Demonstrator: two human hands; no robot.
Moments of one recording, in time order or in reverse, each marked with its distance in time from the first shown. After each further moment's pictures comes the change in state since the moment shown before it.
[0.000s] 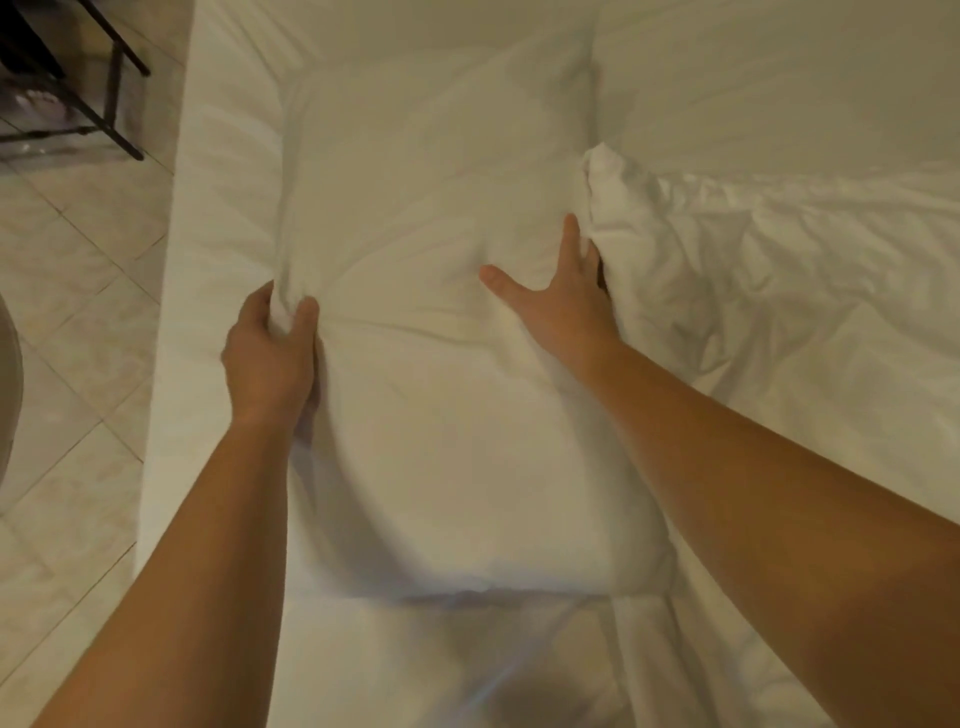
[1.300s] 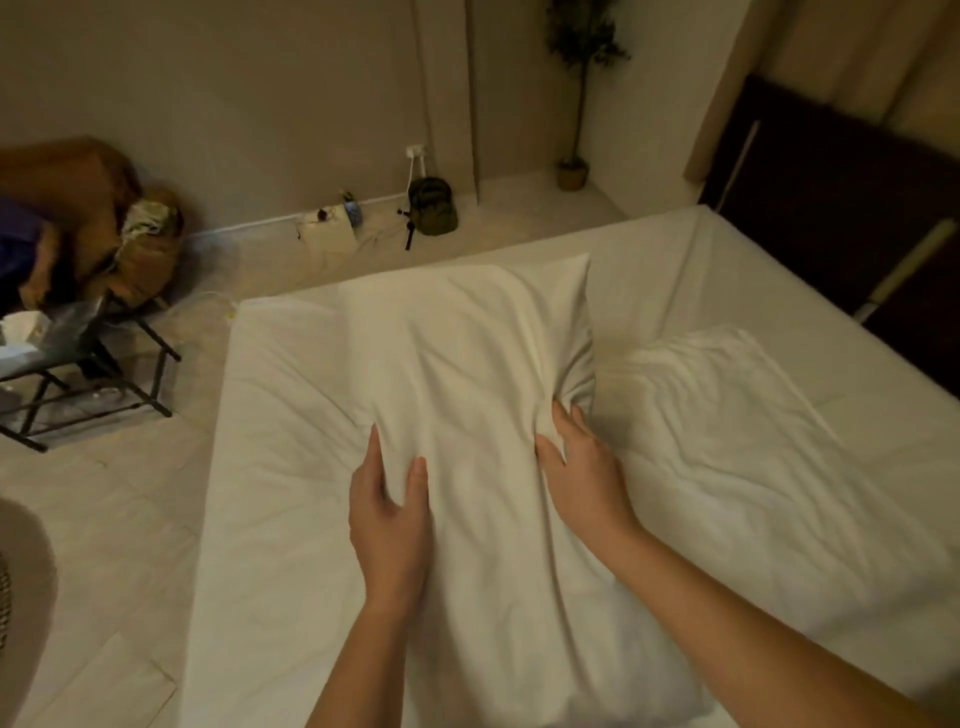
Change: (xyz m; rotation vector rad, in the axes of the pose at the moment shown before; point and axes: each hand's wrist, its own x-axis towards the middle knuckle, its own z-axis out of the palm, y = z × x) left_hand -0.386 0.308 -0.100 -0.400 -0.088 0.281; right_hand -0.315 0.014 -0.379 0.084 0.315 -0.235
